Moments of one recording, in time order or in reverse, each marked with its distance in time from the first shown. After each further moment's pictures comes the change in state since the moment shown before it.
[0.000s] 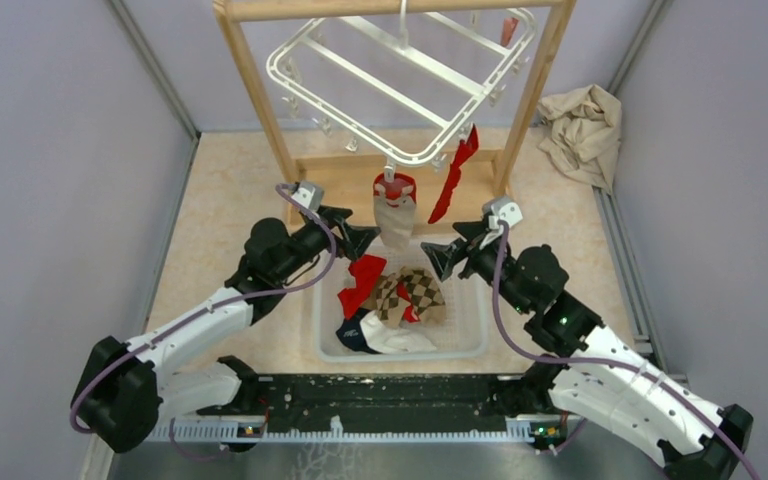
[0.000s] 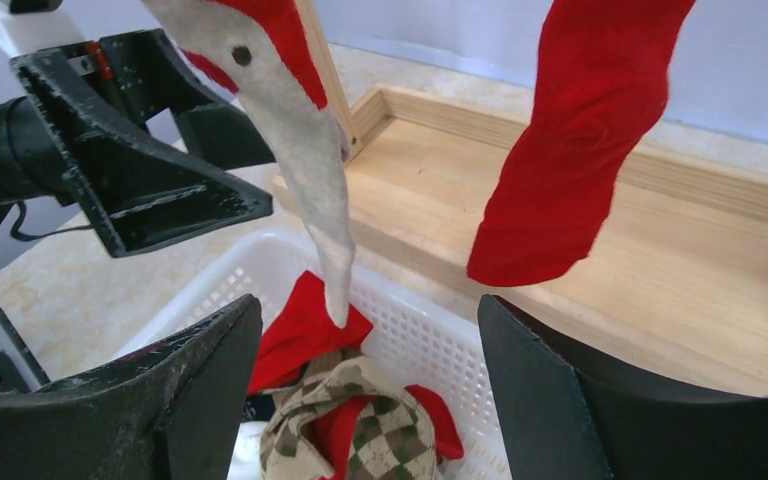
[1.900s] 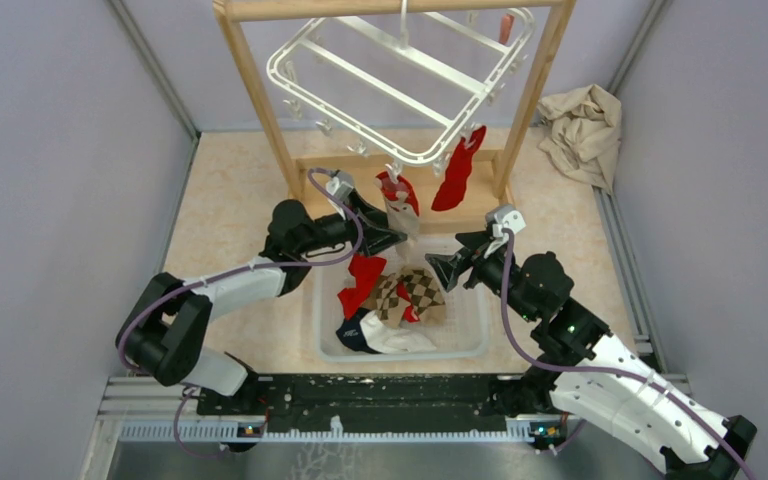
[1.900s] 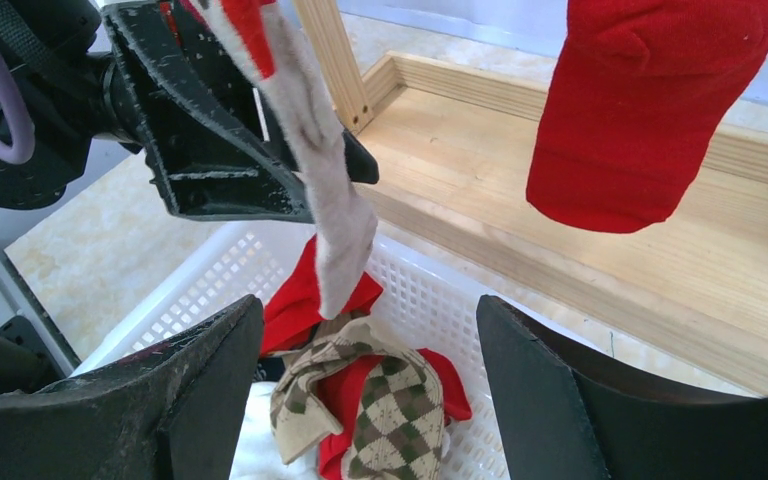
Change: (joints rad) left arm 0.024 0.389 0.123 0.423 0.540 -0.154; right arm 0.000 -0.086 -0.036 -0.099 -0.031 0.024
